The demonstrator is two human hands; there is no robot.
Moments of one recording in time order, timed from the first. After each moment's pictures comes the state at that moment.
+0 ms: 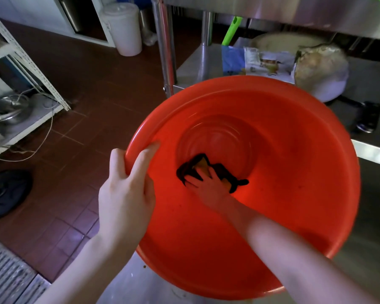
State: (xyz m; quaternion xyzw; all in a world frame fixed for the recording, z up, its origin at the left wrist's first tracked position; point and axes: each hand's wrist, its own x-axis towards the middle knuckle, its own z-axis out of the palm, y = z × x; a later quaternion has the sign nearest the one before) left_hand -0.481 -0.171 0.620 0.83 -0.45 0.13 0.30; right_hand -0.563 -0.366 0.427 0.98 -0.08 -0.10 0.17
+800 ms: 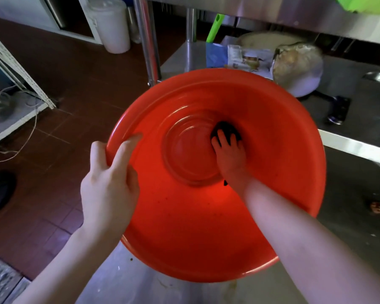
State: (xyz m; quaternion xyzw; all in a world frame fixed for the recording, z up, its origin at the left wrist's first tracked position) left_hand -0.490 -0.172 0.617 0.84 -0.44 0.14 0.30; right_hand -0.597 -0.435 0.481 0.92 -0.40 -0.02 0.04
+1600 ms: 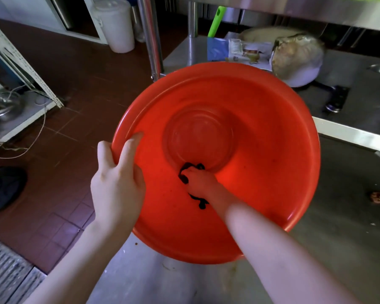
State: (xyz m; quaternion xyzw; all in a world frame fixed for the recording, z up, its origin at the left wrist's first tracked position) left_hand -0.514 -0.158 0.611 0.85 -0.40 0.15 0.31; right_hand -0.583 -0.341 0.453 0.93 -0.28 -0.16 -0.20
